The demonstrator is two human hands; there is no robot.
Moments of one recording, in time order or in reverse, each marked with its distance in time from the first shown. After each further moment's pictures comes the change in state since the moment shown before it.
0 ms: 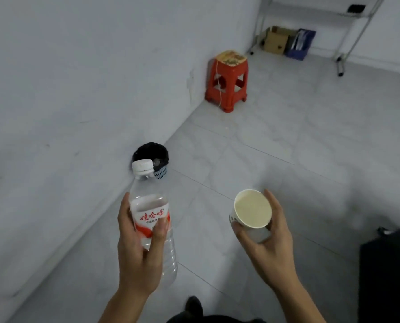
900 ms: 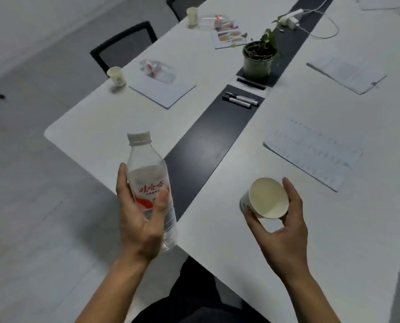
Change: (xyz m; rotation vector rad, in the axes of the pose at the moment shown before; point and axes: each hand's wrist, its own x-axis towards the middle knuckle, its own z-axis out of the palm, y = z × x) left_hand -0.408 0.173 0.479 -0.215 -1.422 0.362; right_hand -0.345 0.183 -0.454 0.003 1.451 0.601
